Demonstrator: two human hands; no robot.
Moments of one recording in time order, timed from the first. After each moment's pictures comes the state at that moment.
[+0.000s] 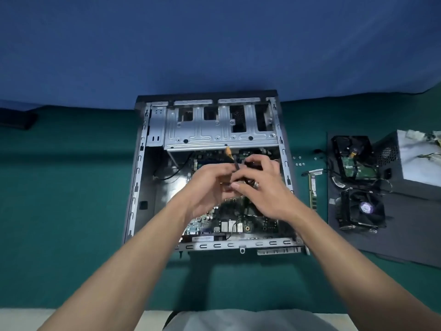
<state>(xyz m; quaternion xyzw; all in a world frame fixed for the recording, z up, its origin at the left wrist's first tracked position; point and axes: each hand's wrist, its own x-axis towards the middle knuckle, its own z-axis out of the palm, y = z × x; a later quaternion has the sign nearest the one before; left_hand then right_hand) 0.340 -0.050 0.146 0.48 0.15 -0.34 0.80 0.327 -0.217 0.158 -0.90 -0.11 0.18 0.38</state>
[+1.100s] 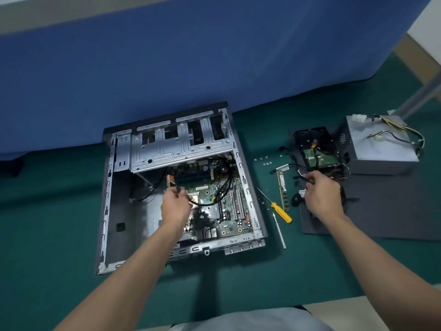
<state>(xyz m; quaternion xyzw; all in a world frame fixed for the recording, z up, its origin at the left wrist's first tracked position) 0.319 -0.089 0.110 0.78 0.33 -0.08 0.53 0.299 -0.398 0.097 -0.92 0.25 0.04 0.30</state>
